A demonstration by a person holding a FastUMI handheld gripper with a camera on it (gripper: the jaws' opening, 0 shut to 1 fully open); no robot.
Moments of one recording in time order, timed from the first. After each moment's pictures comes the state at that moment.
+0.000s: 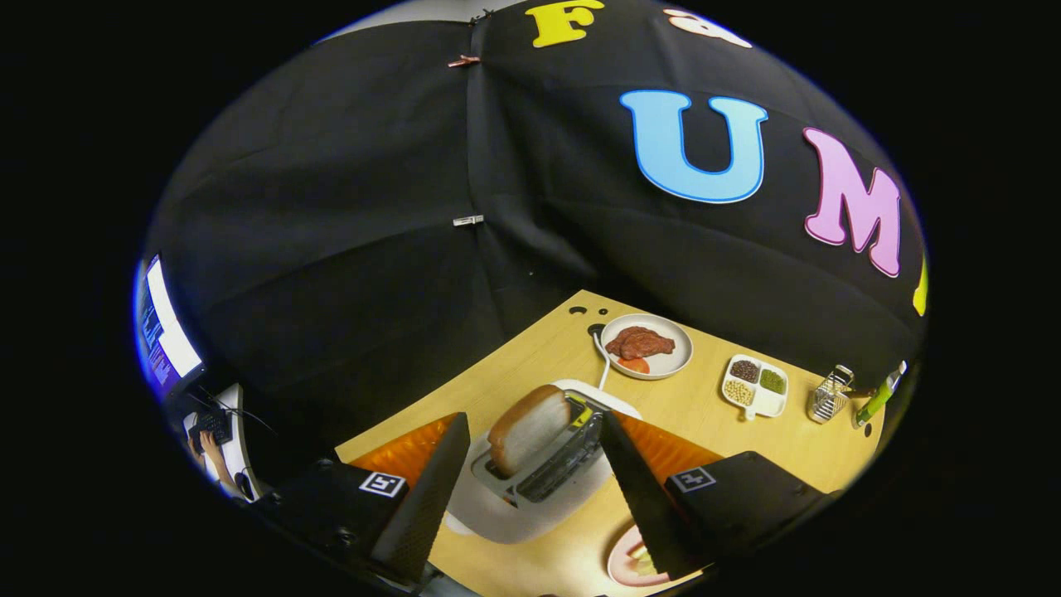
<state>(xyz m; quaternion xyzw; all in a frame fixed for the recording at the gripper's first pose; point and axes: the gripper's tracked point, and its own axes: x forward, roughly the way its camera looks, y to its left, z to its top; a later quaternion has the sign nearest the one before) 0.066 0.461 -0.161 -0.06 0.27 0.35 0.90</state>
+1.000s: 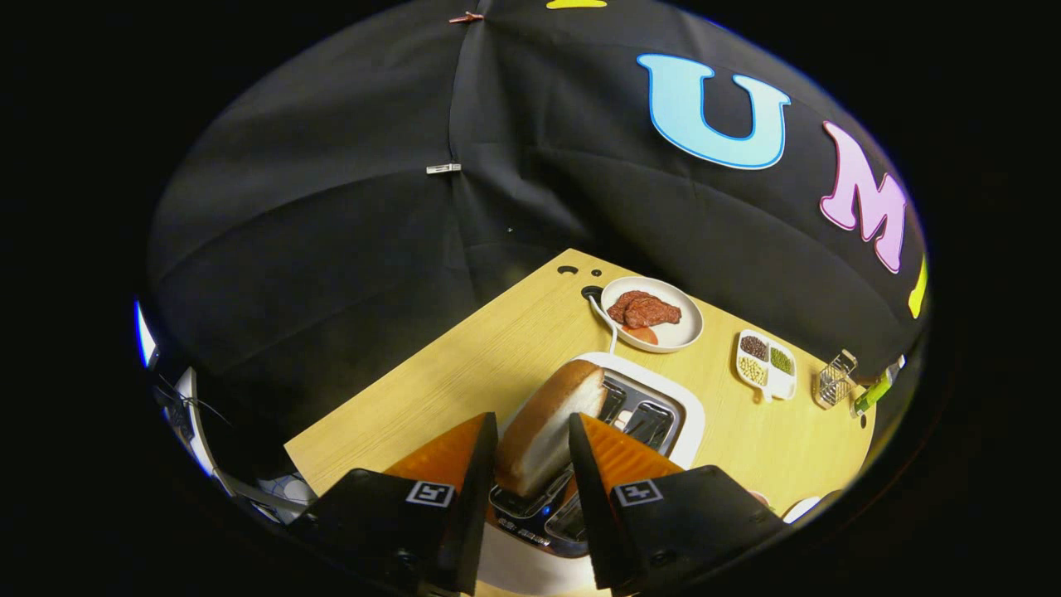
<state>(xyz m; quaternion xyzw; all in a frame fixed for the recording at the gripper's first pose) 0.093 0.501 -0.245 -0.12 0.30 0.29 0.90</state>
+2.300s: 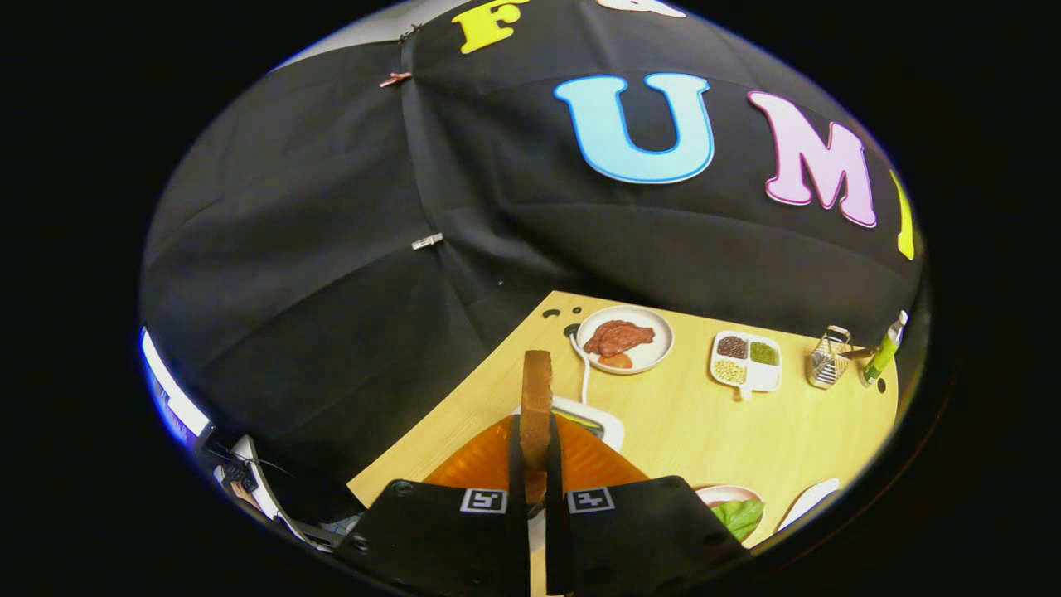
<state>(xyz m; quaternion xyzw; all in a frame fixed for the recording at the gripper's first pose) 0.112 0.417 -0.143 0.02 0.28 0.28 0.92</state>
